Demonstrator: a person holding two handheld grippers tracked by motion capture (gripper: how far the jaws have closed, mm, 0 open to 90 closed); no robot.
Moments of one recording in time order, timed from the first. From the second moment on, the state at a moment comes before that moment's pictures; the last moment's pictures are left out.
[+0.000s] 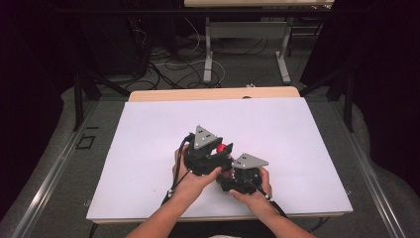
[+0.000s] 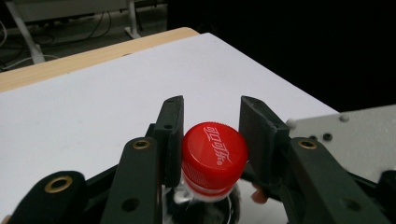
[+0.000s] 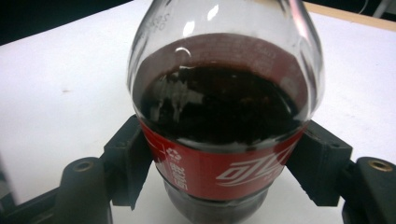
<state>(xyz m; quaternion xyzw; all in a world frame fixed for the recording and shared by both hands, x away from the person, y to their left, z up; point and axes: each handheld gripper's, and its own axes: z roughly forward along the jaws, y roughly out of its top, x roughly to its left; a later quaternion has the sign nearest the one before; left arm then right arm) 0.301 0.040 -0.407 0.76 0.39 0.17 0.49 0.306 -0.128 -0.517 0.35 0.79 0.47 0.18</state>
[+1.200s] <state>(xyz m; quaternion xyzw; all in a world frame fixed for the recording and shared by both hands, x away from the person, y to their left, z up) 0.332 0.116 -0.502 0.76 0.44 0.15 0.46 0.462 -0.106 -0.540 0.40 0.76 0.47 0.22</state>
